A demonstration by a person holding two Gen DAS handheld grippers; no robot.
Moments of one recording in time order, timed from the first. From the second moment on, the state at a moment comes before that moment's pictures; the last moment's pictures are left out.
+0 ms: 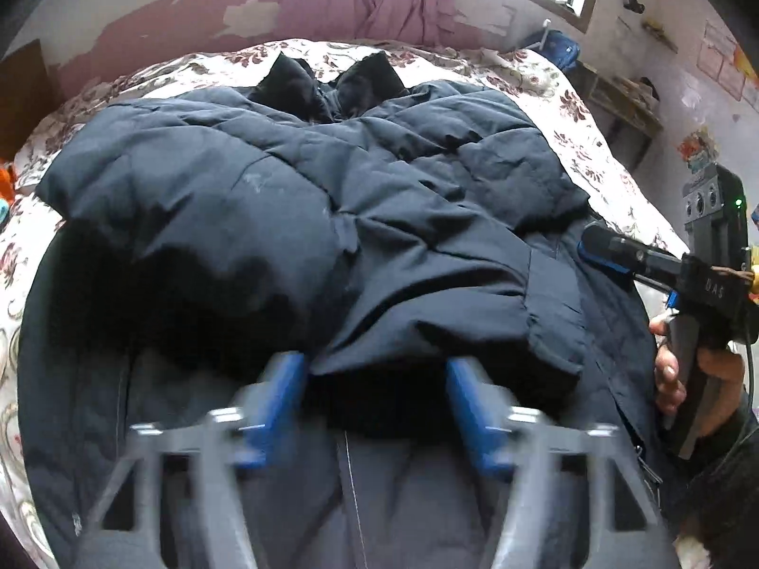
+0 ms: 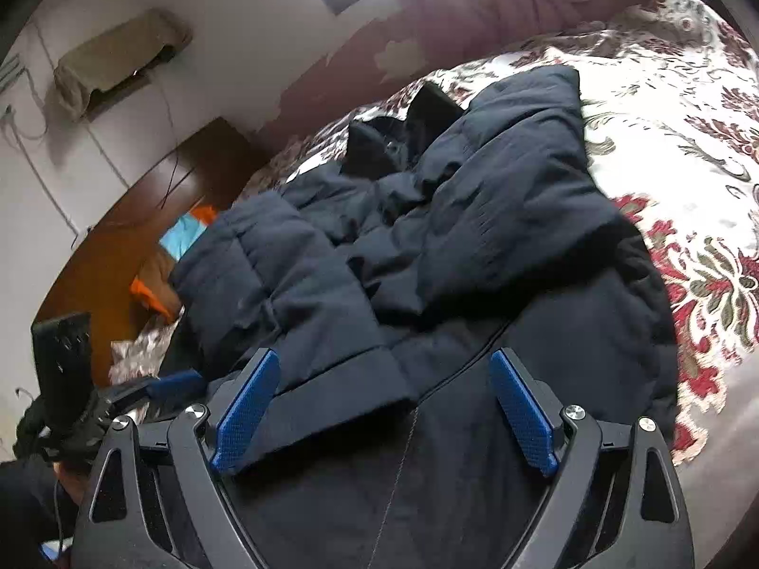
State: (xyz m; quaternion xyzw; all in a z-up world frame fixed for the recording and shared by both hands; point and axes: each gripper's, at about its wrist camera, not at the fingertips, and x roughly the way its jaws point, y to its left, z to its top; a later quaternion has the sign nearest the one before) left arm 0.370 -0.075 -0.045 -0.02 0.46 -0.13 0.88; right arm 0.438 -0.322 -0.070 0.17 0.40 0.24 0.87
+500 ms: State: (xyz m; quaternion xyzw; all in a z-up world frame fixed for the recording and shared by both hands) left arm 0.336 0.010 -0.010 -0.06 0.40 0.03 0.91; right arm 0.429 -0.315 -0.072 0.17 0.39 0.24 0.87
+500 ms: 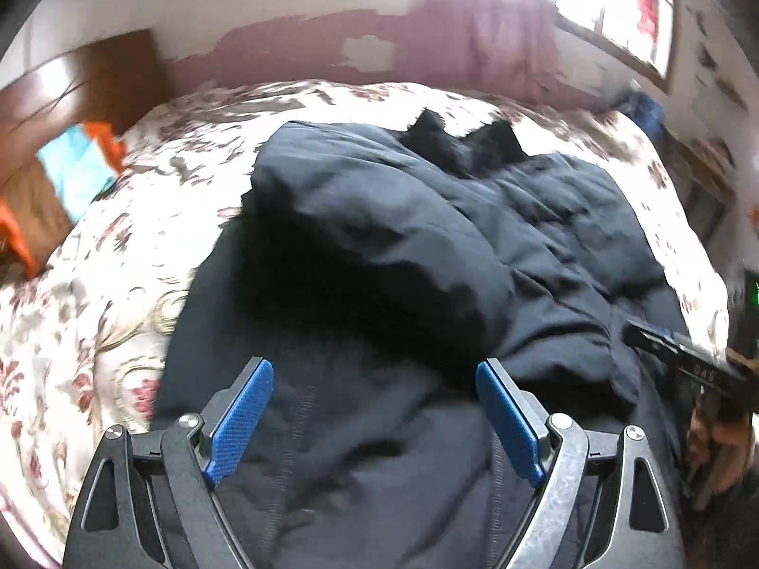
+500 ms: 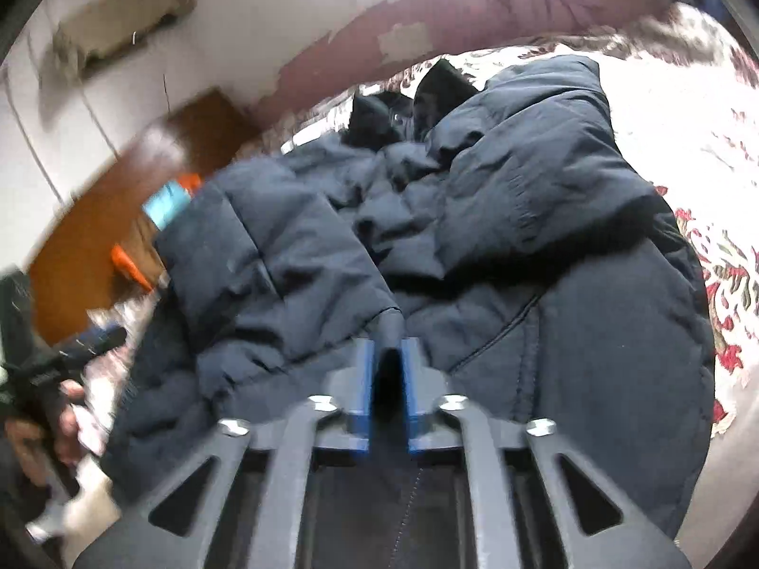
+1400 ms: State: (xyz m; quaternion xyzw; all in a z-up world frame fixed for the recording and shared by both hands) left arm 0.462 -0.008 -0.011 -0.04 0.37 0.04 0.93; right arm 0.455 -0.284 -0.014 -0.04 0.26 0.12 0.96
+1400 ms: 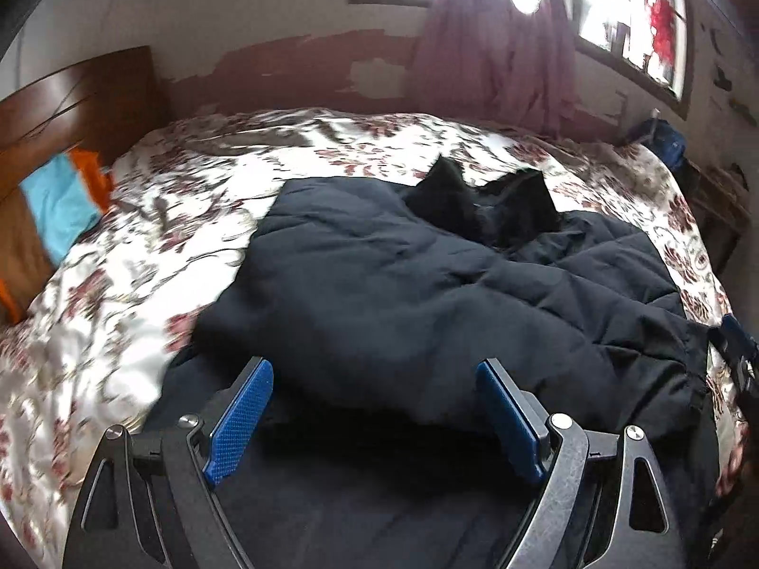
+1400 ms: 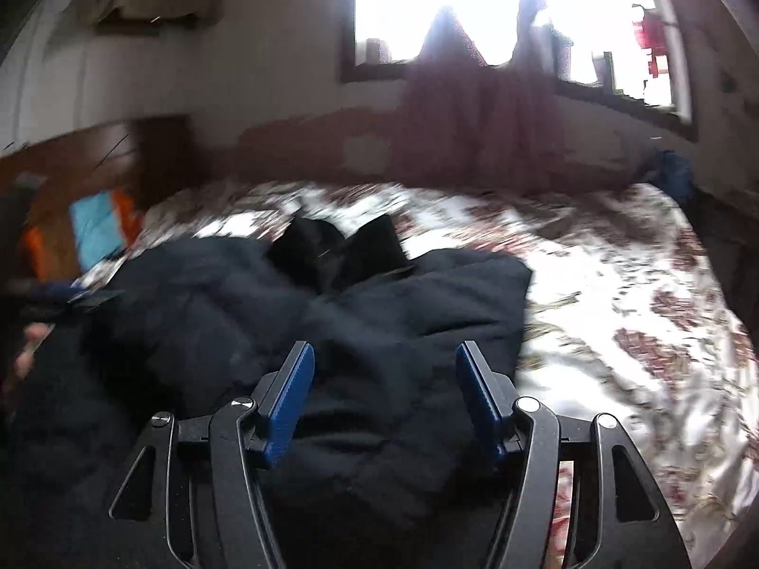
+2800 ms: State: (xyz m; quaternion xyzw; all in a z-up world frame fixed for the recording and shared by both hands) left arm 0.483 -0.069 -0.083 0.13 0.34 0.03 0.93; right arm 0.482 -0.248 -0.073 -0.11 0.36 0.14 0.91
